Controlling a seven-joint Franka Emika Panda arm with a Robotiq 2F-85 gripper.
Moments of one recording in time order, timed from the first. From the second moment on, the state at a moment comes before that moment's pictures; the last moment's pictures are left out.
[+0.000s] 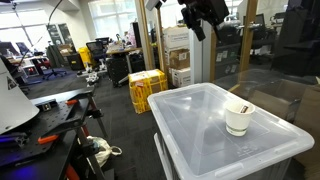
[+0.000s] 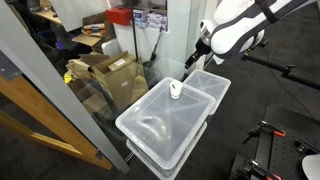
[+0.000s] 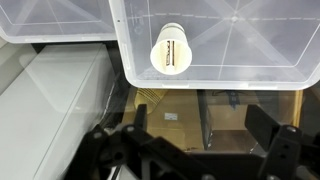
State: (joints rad) arm -0.16 0.19 -0.08 -2.34 0.14 2.98 -0.31
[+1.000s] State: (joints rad) arm -0.25 0.37 -0.04 -2.24 0.18 2.99 -0.39
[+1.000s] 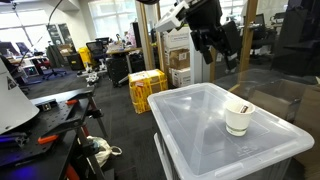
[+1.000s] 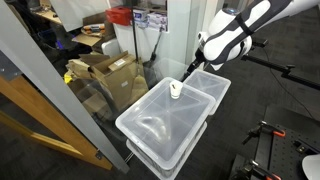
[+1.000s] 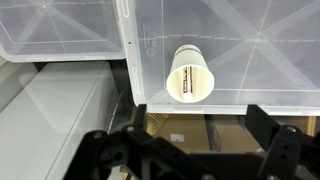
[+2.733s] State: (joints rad) arm -0.27 0.73 -0.01 -1.91 0.06 2.96 -0.29
